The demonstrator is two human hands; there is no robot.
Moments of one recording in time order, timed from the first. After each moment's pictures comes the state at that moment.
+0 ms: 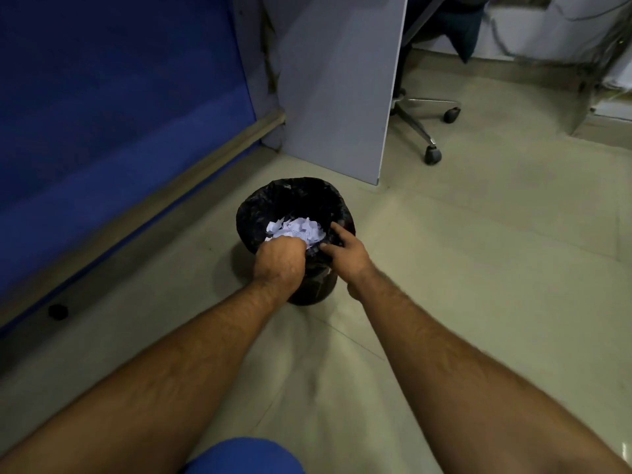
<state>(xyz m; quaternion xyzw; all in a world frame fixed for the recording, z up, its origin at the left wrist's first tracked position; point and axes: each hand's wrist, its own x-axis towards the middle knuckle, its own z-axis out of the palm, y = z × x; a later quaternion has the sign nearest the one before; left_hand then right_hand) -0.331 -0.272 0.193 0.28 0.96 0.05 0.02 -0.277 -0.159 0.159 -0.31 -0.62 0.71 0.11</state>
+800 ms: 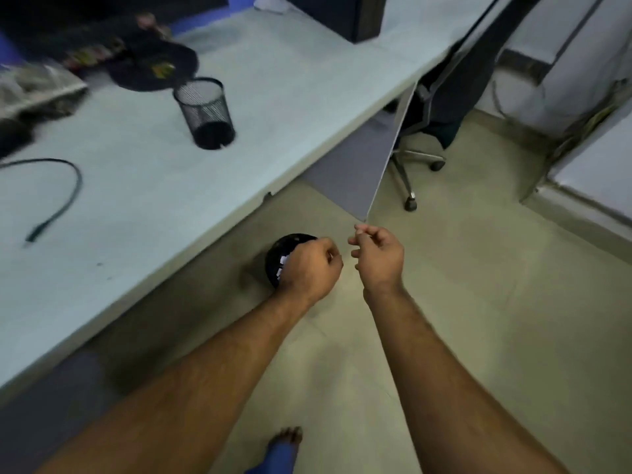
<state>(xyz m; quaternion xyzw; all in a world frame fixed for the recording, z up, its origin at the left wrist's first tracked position) -0.250 -0.265 0.633 0.22 0.92 0.30 0.11 -0.210 -0.158 0.625 -0.40 -0.60 0.66 0.20</state>
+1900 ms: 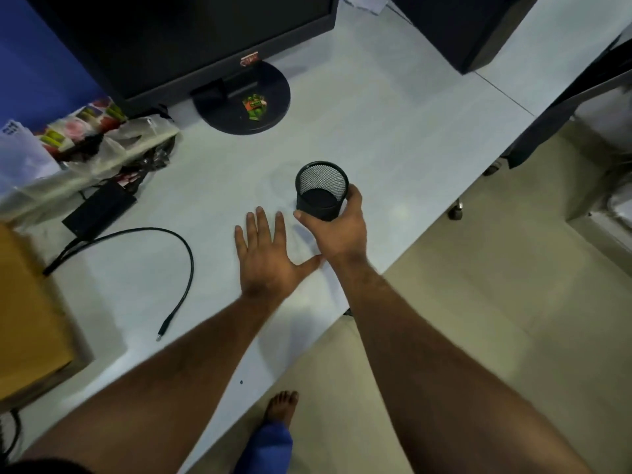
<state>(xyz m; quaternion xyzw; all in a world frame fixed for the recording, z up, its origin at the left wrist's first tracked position) -0.498 -0.427 0.660 0.15 0.99 0.07 0.05 -0.494 -0.295 0.718 -0.33 -0.78 0.52 0.07</state>
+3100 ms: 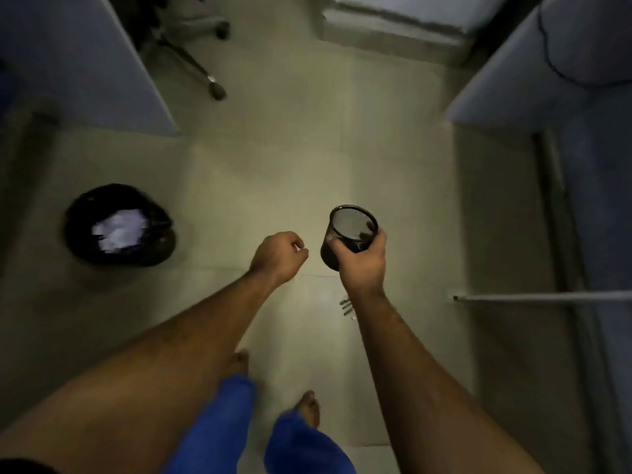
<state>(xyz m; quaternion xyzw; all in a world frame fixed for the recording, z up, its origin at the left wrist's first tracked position) -0.003 -0.117 0.510 0.39 0.80 0.18 0.41 0.142 -0.076 0.525 -0.69 -0.48 0.46 0.29</state>
